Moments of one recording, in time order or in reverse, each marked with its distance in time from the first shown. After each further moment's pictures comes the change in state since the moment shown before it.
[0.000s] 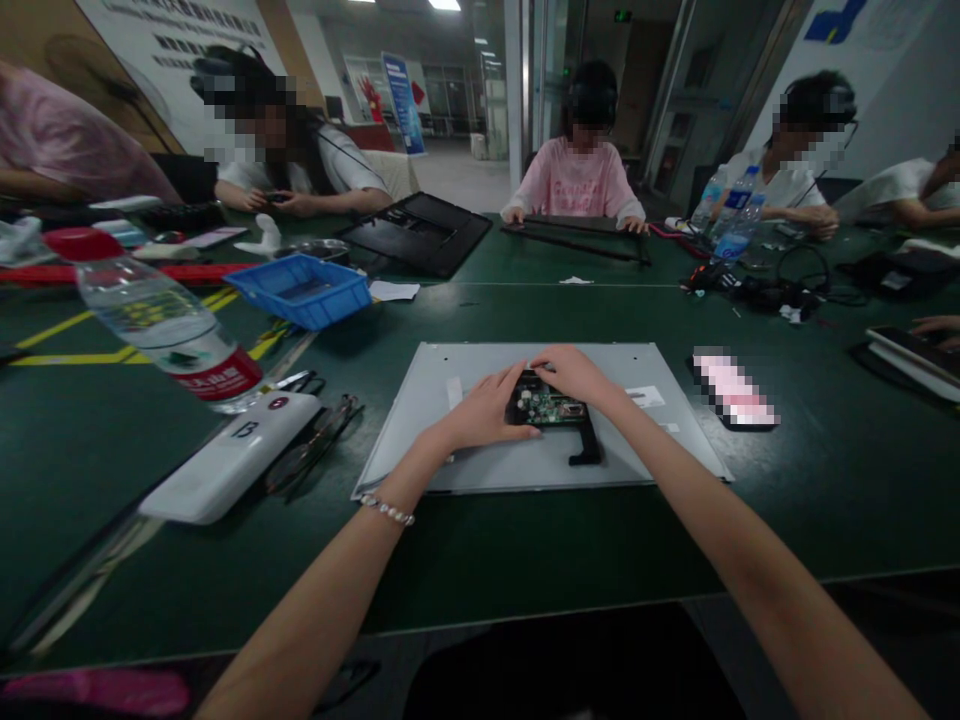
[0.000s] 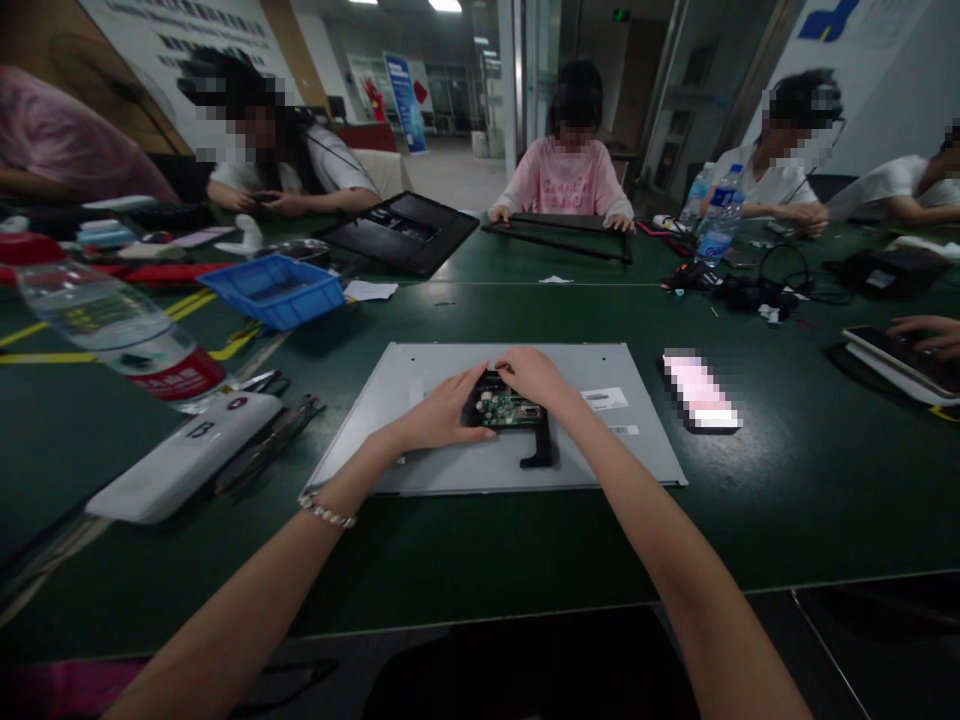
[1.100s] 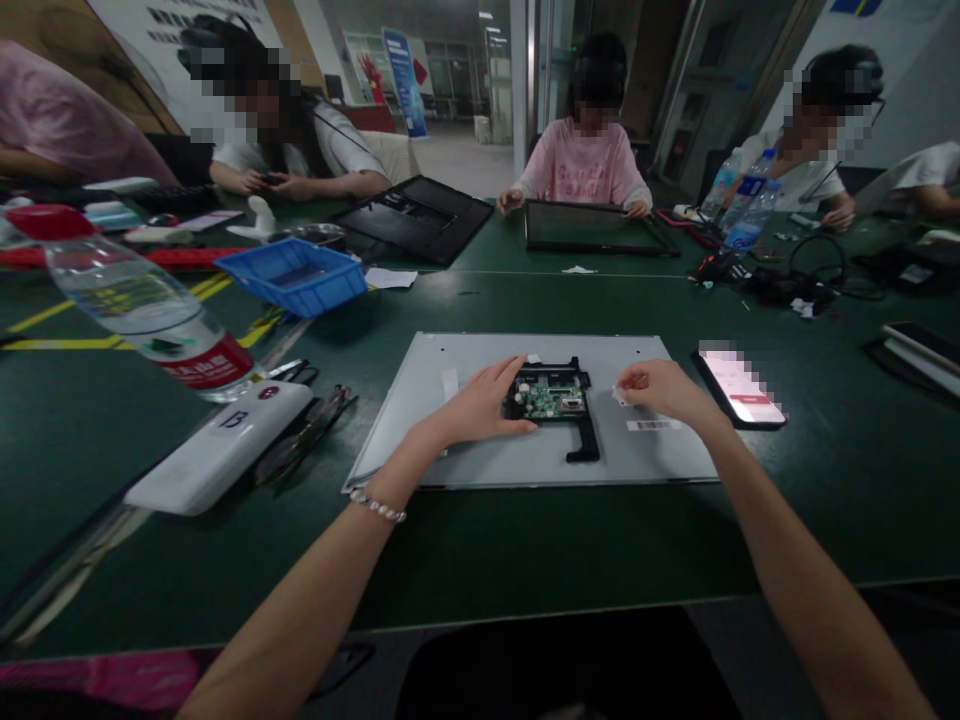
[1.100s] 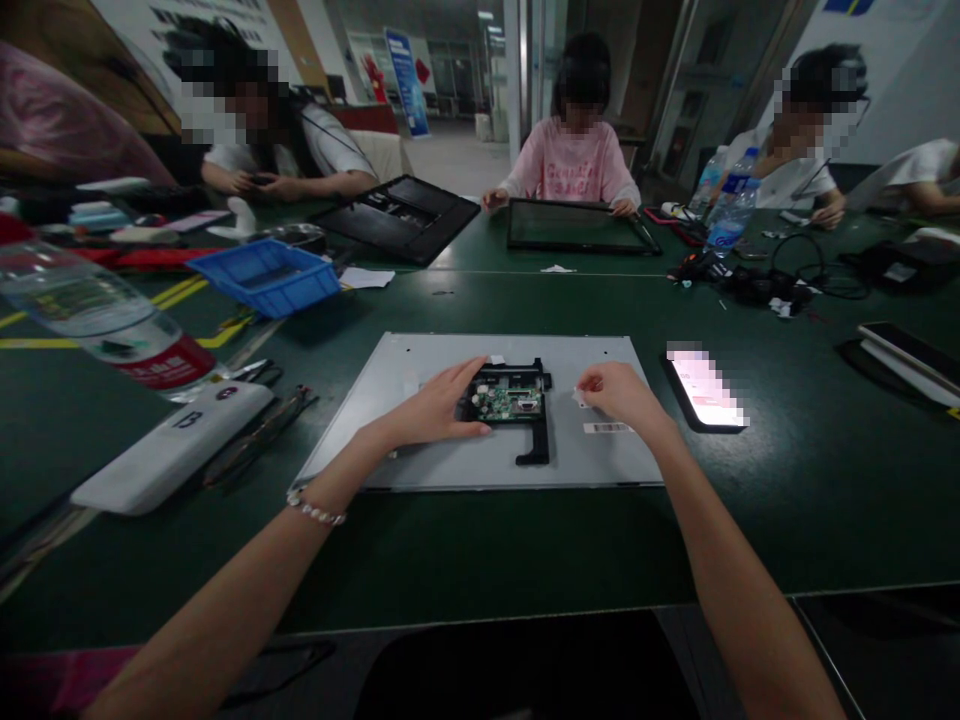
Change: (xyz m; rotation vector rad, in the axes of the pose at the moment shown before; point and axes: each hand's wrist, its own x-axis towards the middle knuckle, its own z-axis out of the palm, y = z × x) left_hand 0.001 0.008 -0.009 -0.017 -0.042 -0.004; right_hand -0.106 0.053 -0.049 0.280 -0.085 0.447
